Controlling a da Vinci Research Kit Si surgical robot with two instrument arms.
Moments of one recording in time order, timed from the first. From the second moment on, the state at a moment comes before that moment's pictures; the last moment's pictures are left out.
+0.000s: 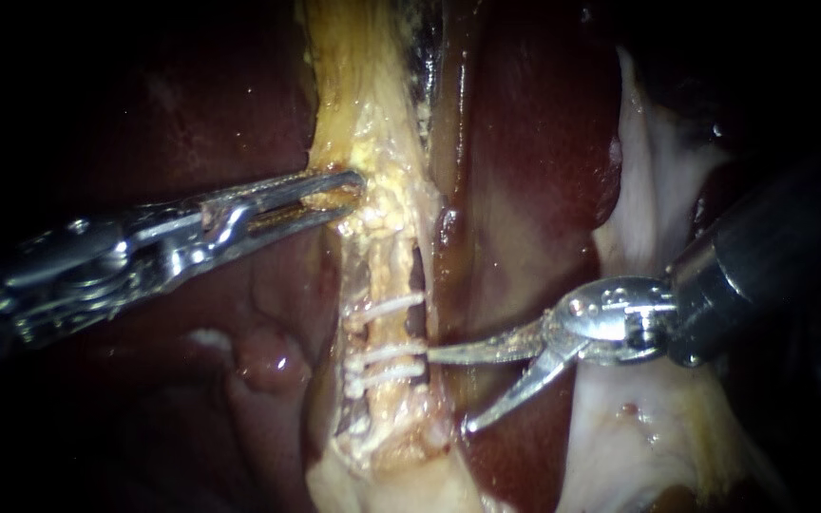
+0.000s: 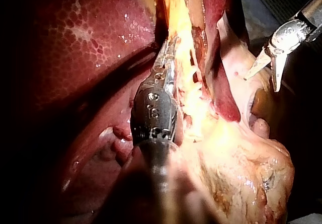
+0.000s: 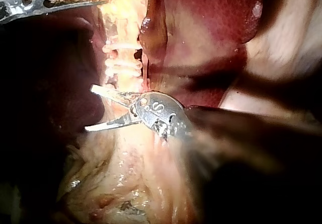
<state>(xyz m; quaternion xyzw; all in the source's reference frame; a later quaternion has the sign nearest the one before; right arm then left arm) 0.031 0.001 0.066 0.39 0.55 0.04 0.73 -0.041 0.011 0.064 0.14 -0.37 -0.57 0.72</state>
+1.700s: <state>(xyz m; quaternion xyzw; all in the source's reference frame) 0.036 0.002 0.080 0.41 0.48 0.08 0.77 -0.034 0.012 0.054 0.13 -0.39 -0.58 0.71</state>
